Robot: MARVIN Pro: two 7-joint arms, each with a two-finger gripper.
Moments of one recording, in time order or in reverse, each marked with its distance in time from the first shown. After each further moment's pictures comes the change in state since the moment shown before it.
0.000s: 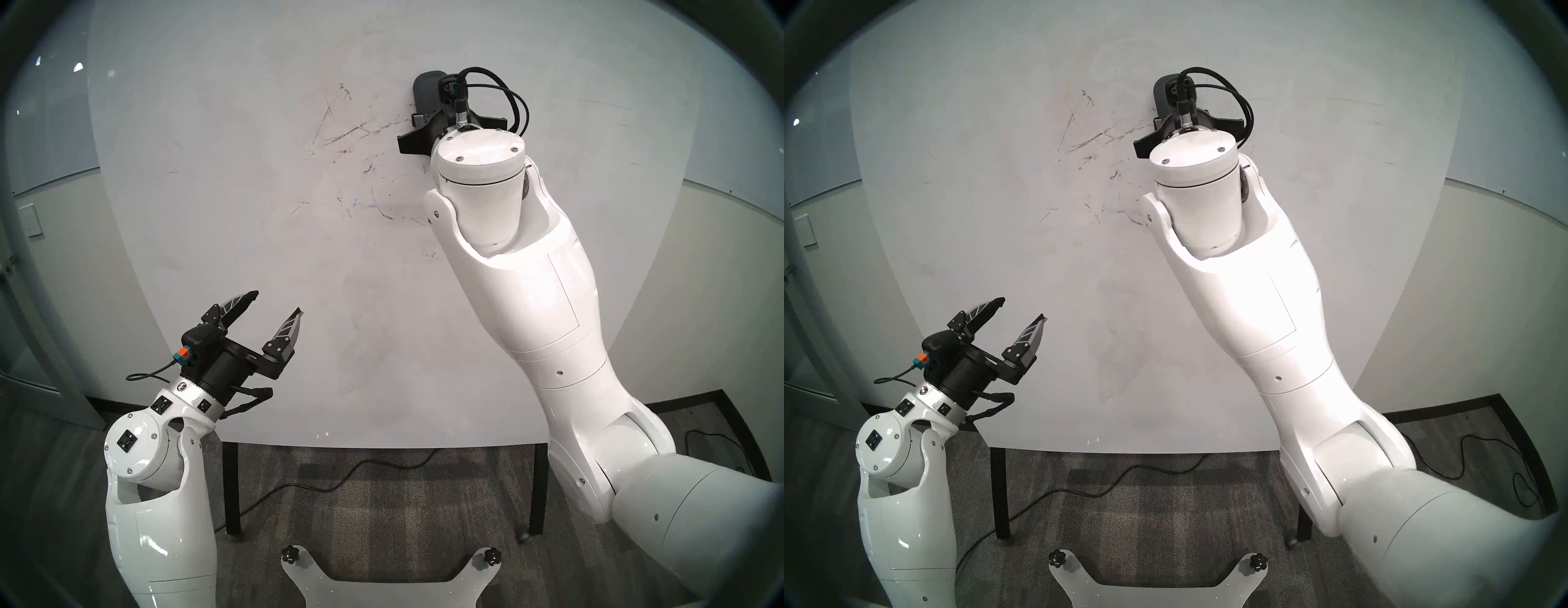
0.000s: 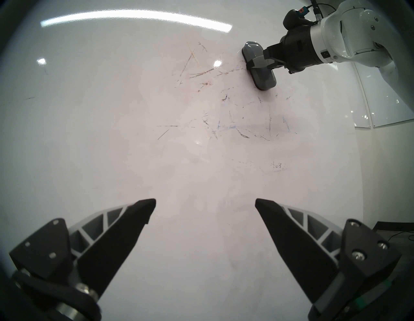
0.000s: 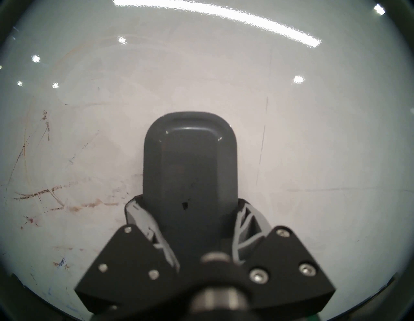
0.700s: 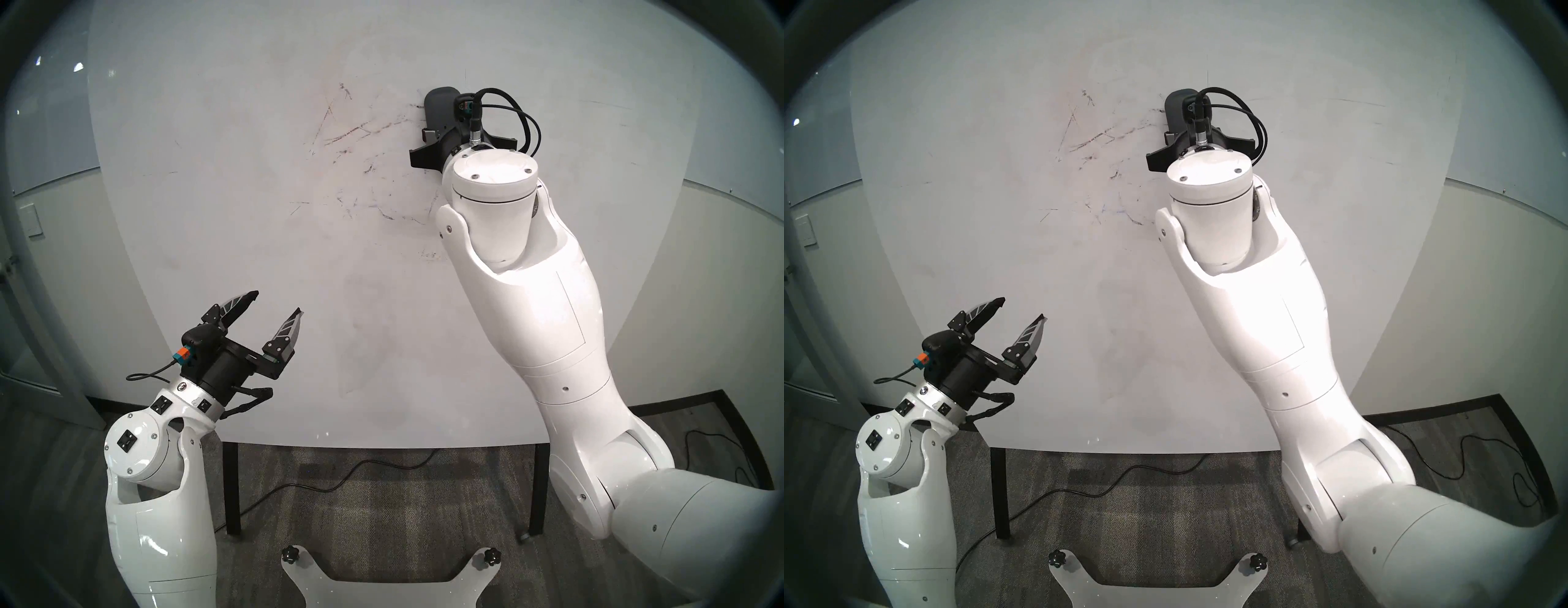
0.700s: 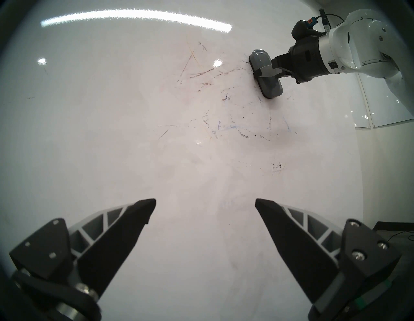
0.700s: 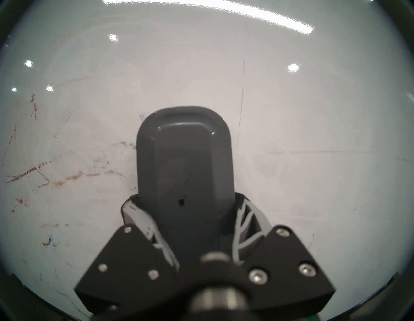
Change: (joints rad) left arm 0.000 0.000 0.000 0.001 0.000 0.000 0.000; right arm -0.074 0.009 0.042 -0.032 0.024 -0.009 -0.017
